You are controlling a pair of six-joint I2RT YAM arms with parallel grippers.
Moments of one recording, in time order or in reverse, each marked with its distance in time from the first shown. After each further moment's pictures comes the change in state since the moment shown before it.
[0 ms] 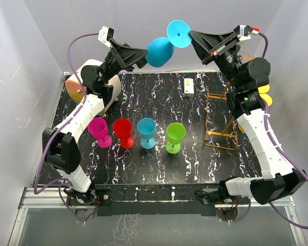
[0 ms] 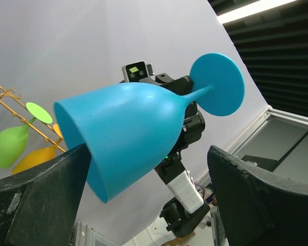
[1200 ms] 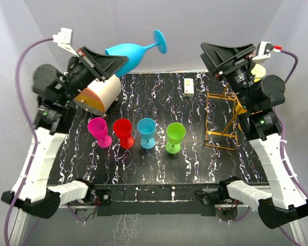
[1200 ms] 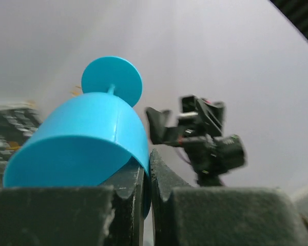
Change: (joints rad) left arm -0.012 -0.485 0.037 -0.889 -0.169 0.457; right arm 0.012 -0.242 -0.150 -0.233 0.159 -0.318
